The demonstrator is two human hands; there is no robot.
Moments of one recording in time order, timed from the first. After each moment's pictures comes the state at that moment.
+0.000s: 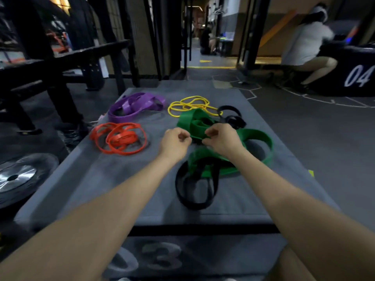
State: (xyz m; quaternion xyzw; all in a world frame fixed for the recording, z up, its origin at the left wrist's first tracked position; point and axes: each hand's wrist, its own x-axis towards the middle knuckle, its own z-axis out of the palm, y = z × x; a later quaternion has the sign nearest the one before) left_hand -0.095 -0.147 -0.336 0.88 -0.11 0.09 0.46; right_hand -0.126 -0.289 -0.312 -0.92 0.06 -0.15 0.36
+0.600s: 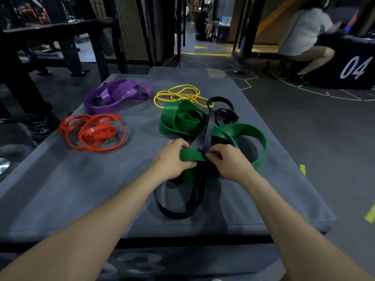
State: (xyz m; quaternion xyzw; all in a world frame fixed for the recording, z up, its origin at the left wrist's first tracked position) left_hand -0.094 -0.174 -0.374 0.93 -0.18 -0.01 0.31; right_hand -0.147 -0.337 -0.351 -0.96 0.02 -0.05 0.27
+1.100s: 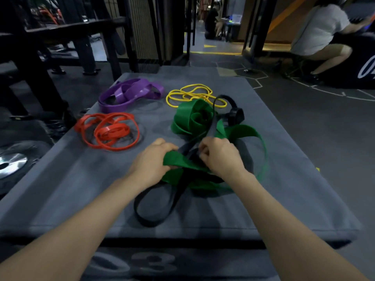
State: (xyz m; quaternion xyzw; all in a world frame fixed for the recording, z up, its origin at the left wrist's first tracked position) left_hand -0.104 -0.106 -0.361 0.94 -0.22 0.05 0.25; right_hand -0.126 -0.286 -0.349 -0.98 -0.03 -0.09 0.18
